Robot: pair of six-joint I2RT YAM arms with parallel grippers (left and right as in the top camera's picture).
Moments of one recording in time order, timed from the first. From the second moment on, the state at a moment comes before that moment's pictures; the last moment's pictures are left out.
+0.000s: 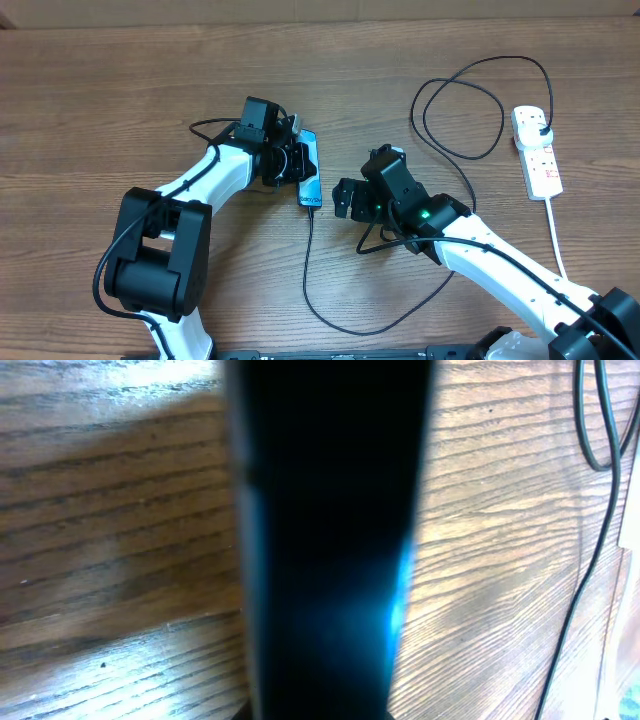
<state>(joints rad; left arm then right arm) -0.29 1.92 1.15 -0.38 0.51 -0.42 0.63 1.45 0.86 -0.39 0.01 0.72</state>
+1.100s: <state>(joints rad) -0.30 1.92 1.15 -0.39 0.44 -0.46 0.63 1.45 0.86 -0.39 0.01 0.72</state>
